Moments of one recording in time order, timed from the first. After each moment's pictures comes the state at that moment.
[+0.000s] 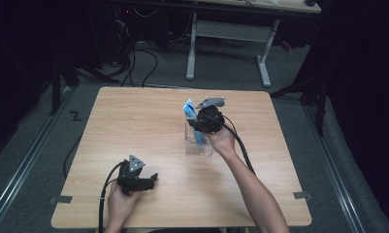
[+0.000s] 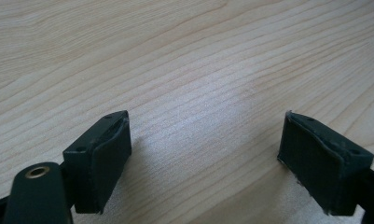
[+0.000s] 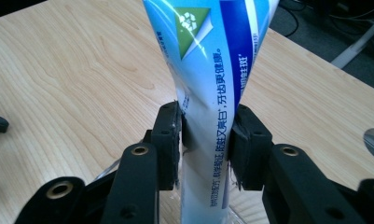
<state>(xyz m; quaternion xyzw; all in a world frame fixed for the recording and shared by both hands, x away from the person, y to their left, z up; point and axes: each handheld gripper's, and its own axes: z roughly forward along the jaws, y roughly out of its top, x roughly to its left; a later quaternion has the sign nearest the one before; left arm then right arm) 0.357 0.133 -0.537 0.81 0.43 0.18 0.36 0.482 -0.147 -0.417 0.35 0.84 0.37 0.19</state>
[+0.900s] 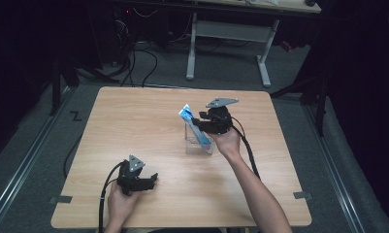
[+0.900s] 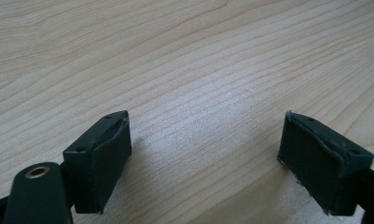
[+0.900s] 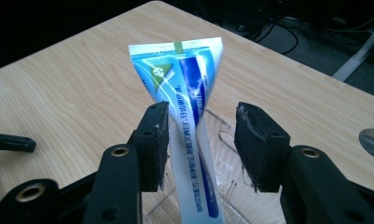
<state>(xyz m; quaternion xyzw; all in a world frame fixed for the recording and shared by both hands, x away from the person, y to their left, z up) 0.357 0.133 -0.537 0.81 0.43 0.18 0.36 0.469 -0.169 -0.407 0.37 0.81 0.43 0.18</state>
